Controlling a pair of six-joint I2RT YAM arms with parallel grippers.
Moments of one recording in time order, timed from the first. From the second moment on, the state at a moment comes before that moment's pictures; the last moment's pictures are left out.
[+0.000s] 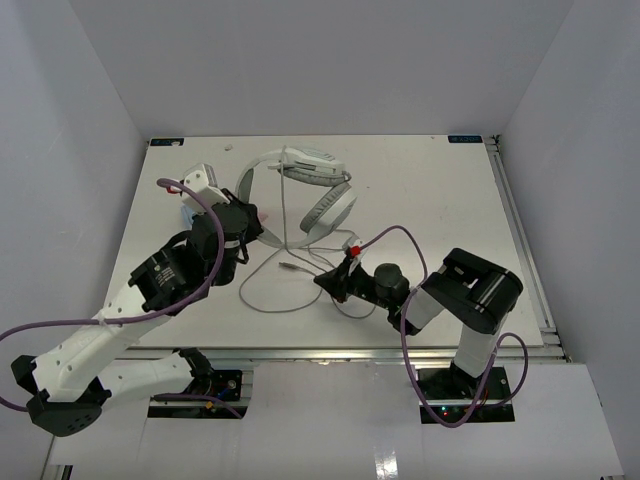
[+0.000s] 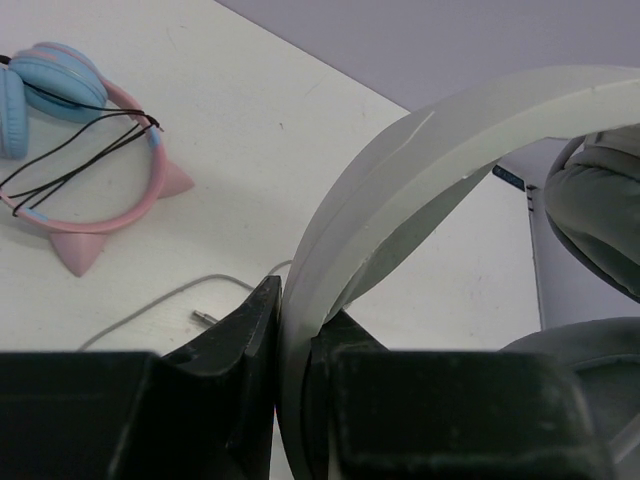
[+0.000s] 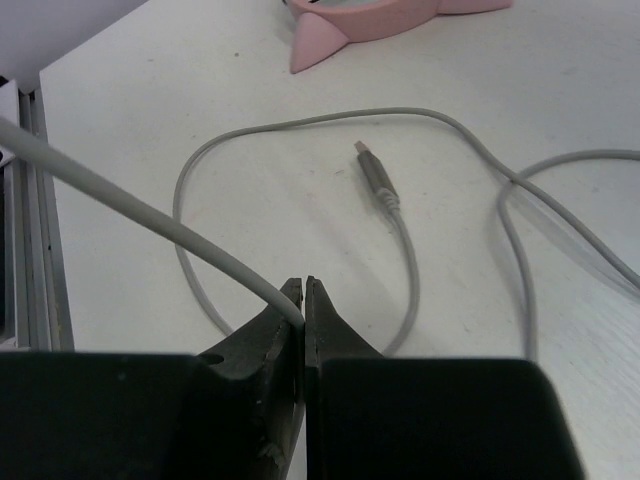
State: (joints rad) left arm -0.91 0.98 1.25 -0.66 -0.85 -0.85; right arm 0.88 1.80 0.38 1.33 -0.24 0.27
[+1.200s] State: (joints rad) left arm -0.90 0.88 1.14 -0.46 -0.35 -0.67; right arm 0.79 1.75 0.39 1.33 -0.47 0.37
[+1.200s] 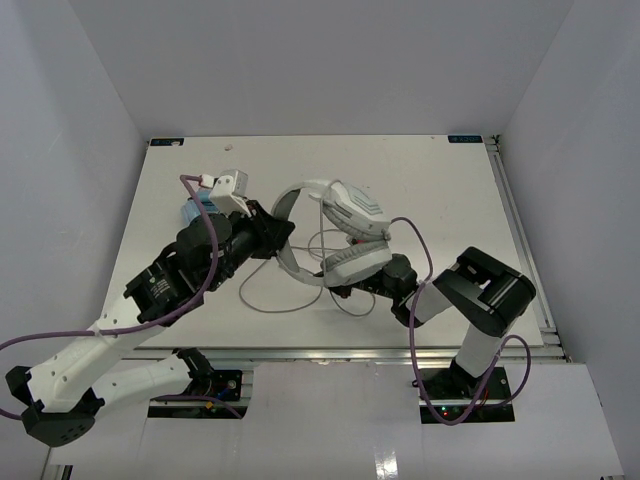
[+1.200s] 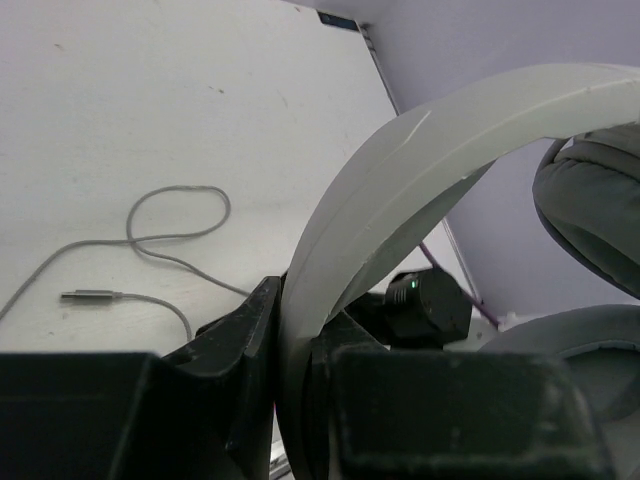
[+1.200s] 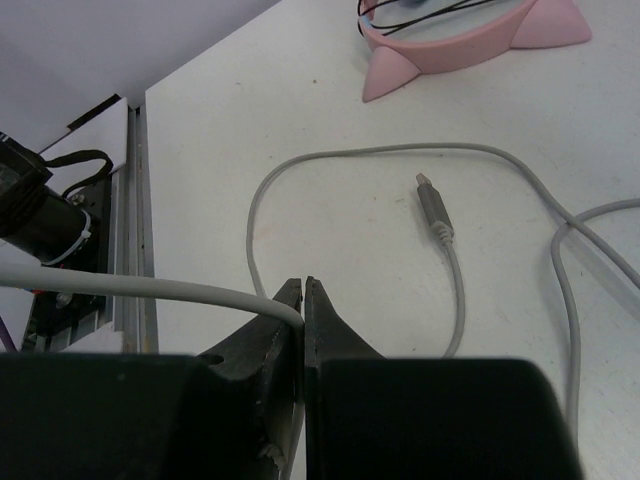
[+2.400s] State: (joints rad) left arm -0.91 1.05 0.99 -0.49 -0.45 0.28; right arm 0.50 1.09 0.63 0.28 -0.71 0.26
